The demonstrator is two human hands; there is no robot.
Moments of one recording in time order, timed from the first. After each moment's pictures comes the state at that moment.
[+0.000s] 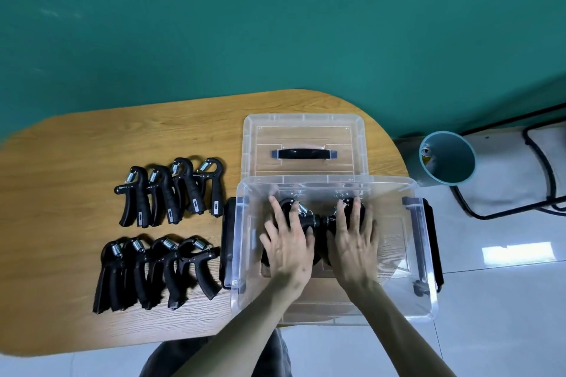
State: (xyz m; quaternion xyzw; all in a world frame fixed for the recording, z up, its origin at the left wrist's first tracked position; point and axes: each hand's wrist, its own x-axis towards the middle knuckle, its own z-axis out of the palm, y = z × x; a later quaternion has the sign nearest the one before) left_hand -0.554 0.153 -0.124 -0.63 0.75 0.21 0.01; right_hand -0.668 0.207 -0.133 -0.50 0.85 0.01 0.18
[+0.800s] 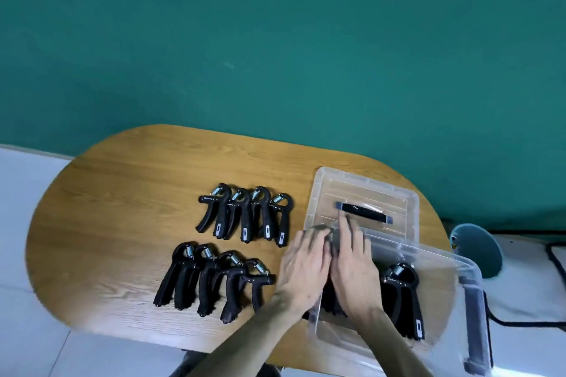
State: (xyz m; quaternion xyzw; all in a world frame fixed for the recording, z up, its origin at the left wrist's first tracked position) left_hand -0.432 0.089 -0.024 -0.52 0.79 0.27 -0.18; right_hand -0.545 0.119 -0.017 -0.64 0.76 -0.10 0.10
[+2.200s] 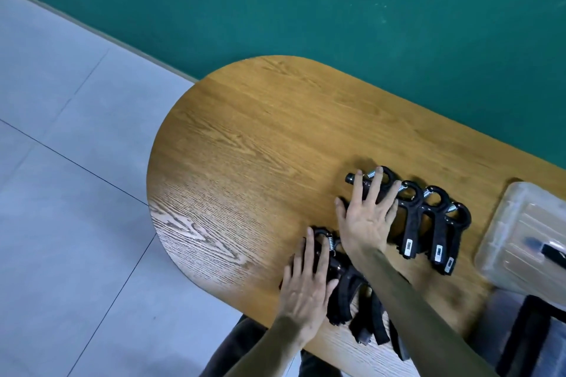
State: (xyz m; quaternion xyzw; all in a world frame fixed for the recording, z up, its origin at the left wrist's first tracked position) left_hand -0.141 0.101 -0.176 -0.66 0.67 0.34 -0.02; right_hand -0.247 -0.037 -0.177 -0.66 0.74 0.07 0.15
